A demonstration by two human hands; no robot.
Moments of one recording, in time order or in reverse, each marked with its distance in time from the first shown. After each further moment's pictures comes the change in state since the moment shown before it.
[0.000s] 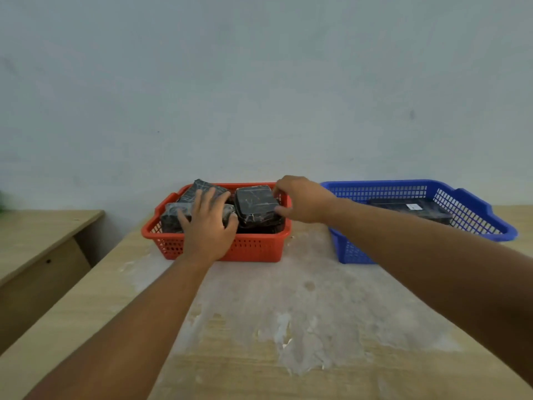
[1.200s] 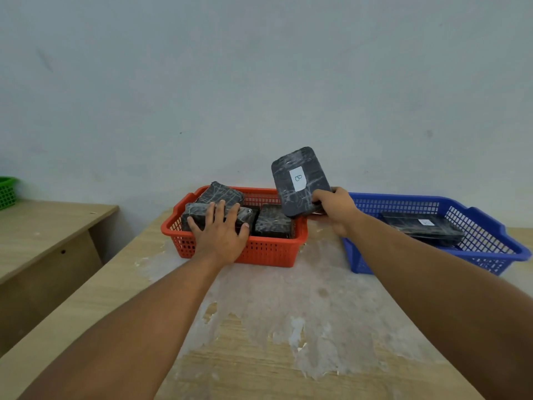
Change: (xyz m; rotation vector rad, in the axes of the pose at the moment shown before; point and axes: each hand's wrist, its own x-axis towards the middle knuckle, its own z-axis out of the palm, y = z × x) left_hand 0.004 -0.031 0.019 0.160 -0.208 -0.075; right_hand 0.007 0.017 0.024 1.296 0.376 0.768
